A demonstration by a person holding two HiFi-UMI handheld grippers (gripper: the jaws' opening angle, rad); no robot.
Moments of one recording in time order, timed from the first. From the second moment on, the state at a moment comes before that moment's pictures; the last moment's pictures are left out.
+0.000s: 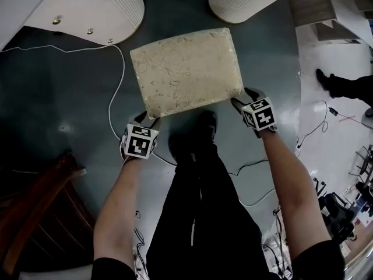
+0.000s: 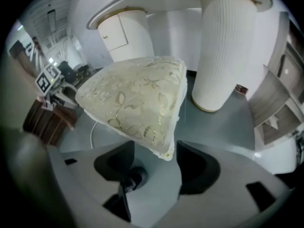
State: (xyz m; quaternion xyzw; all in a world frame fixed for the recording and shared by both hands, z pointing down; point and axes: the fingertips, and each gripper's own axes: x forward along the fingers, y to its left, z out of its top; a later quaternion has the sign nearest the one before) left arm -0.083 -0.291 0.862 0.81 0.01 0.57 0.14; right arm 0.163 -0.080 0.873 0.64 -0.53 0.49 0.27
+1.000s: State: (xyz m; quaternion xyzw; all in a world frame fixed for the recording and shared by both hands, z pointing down) left arm -0.074 -0.338 0.632 0.87 -0.10 0.42 0.22; right arm 0.099 -0.037 0.687 0.70 -0.45 0.54 0.14
